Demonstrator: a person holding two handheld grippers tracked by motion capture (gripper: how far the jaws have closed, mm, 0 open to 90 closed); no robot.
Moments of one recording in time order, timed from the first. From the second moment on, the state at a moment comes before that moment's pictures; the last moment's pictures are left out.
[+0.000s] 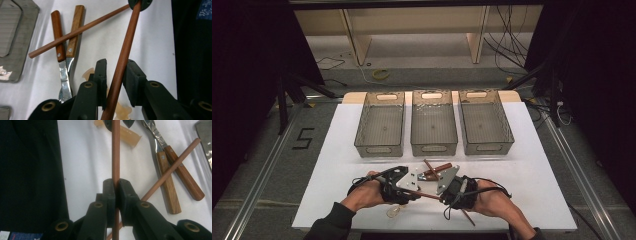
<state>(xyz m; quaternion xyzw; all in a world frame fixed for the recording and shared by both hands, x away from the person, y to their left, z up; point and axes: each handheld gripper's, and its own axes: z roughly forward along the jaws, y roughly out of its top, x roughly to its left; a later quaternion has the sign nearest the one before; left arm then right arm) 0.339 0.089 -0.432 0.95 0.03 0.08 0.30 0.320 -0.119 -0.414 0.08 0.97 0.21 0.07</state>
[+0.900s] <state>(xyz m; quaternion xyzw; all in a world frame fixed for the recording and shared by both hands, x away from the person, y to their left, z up) 0.361 0.116 -0.425 0.93 0.15 0.09 0.33 0.336 -0.153 -0.383 0.23 0.91 0.32 0.13</state>
